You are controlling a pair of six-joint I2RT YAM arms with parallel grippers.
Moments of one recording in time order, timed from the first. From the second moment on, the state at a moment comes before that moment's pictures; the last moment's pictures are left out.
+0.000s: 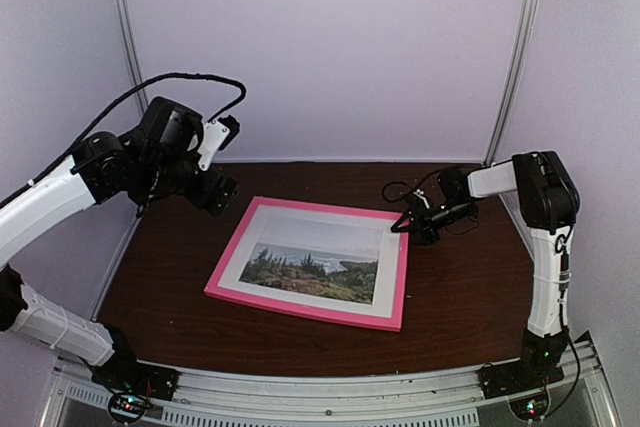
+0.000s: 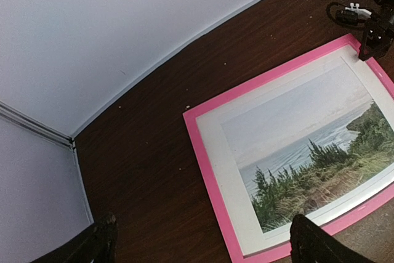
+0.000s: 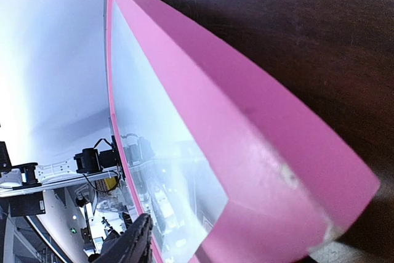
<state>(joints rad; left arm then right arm) -0.80 1.24 1.35 -0.80 -0.40 0.07 0.17 2.21 1.43 -0.56 -1.03 0.18</state>
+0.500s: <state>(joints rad) -0.77 1.35 1.24 -0.77 -0.37 -0.05 0.13 2.10 1.43 -0.60 -0.76 0.18</state>
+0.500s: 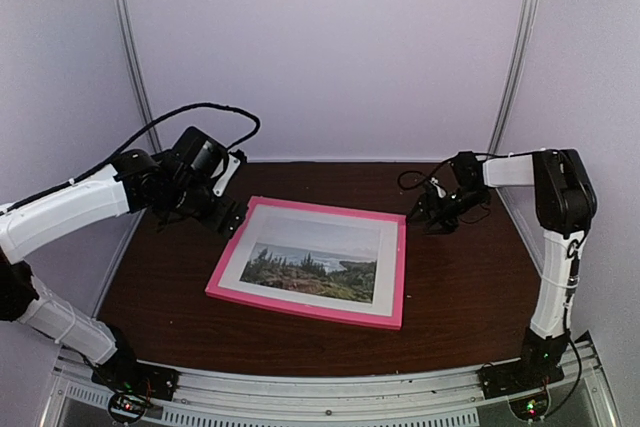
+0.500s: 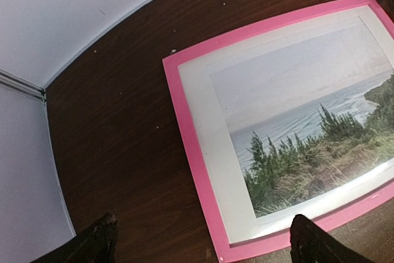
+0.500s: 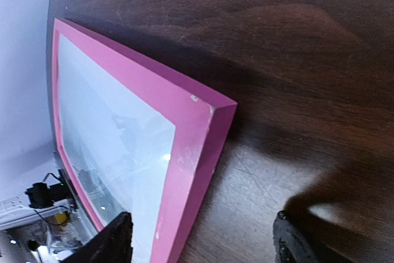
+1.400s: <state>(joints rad) -0.38 1.69 1.05 -0.51 0.13 -0.26 0.31 1.91 1.28 -0.57 -0.53 0.23</state>
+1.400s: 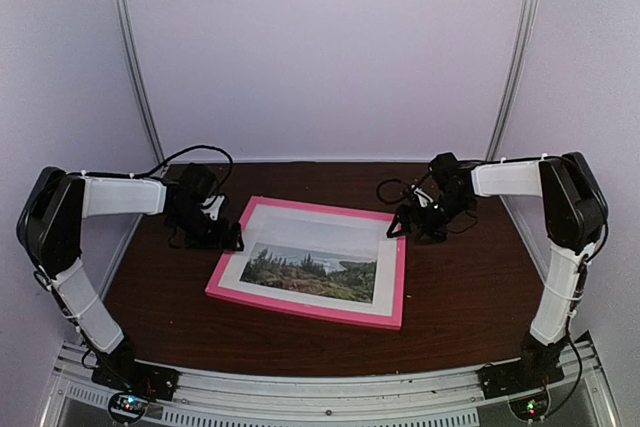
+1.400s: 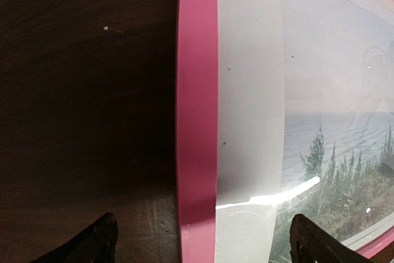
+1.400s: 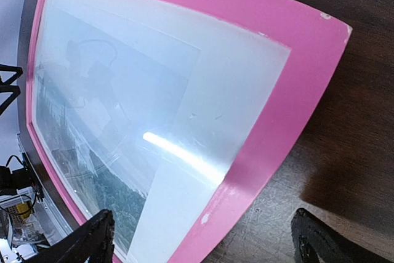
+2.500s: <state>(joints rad) -0.47 1.69 0.90 -0.34 0.33 -0.33 0.29 2.10 1.53 -0.60 -0.51 0.26</state>
